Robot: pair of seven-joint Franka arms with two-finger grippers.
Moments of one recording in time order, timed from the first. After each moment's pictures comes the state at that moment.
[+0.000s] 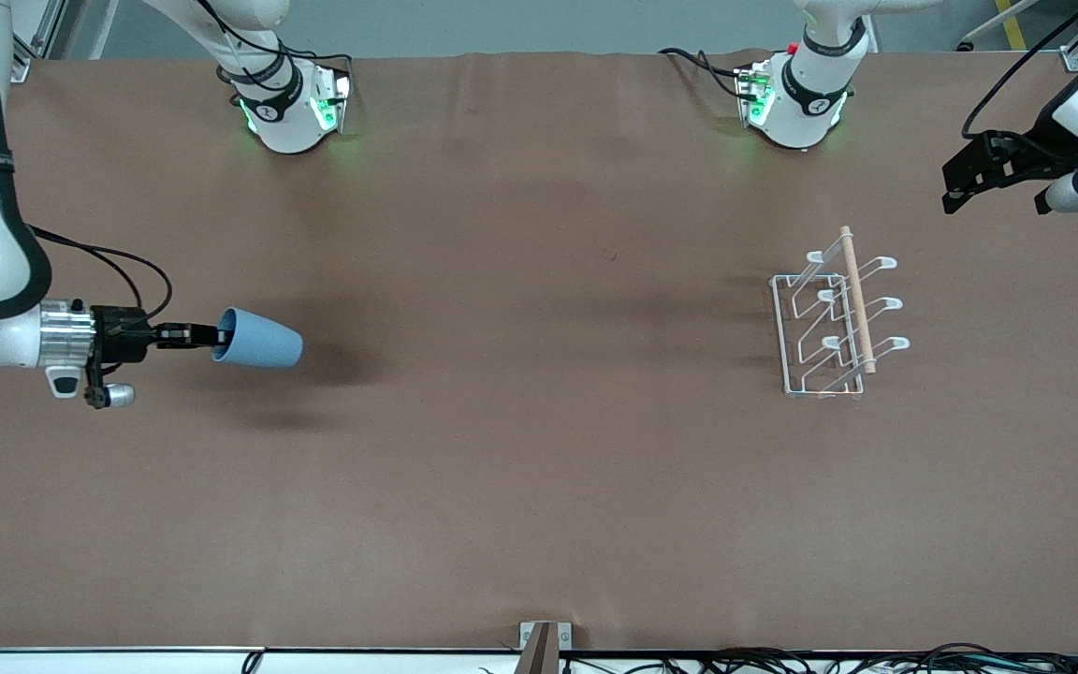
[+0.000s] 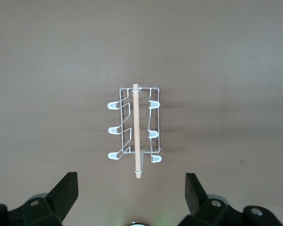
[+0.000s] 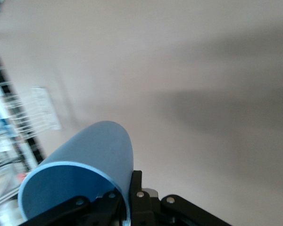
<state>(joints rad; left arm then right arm) 0.01 -0.07 -0.15 -1.55 0.01 1.48 -0.08 -0.27 0.36 0.12 -1.82 0.76 1.69 -0.33</state>
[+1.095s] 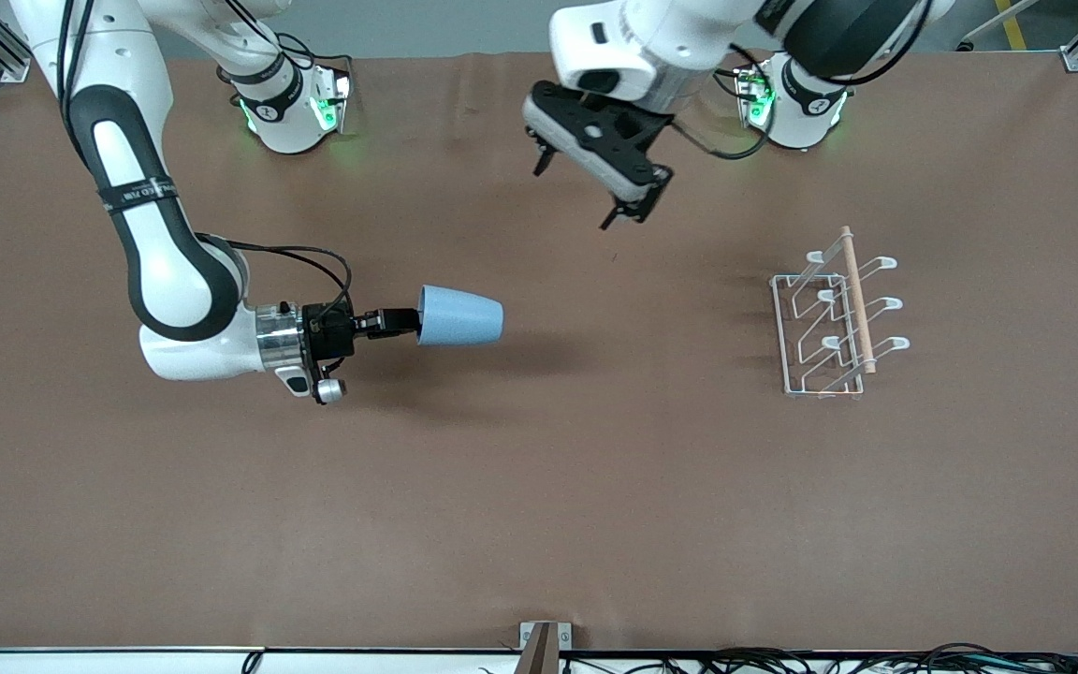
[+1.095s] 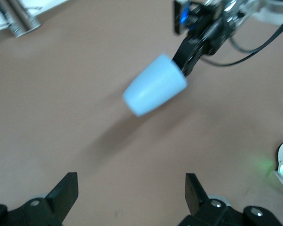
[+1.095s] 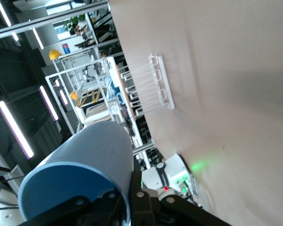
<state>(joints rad) -0.45 0.25 -0.35 -1.36 -0.13 1.93 -0.08 0.11 0.47 0.13 -1.84 1.38 1.72 -0.39</state>
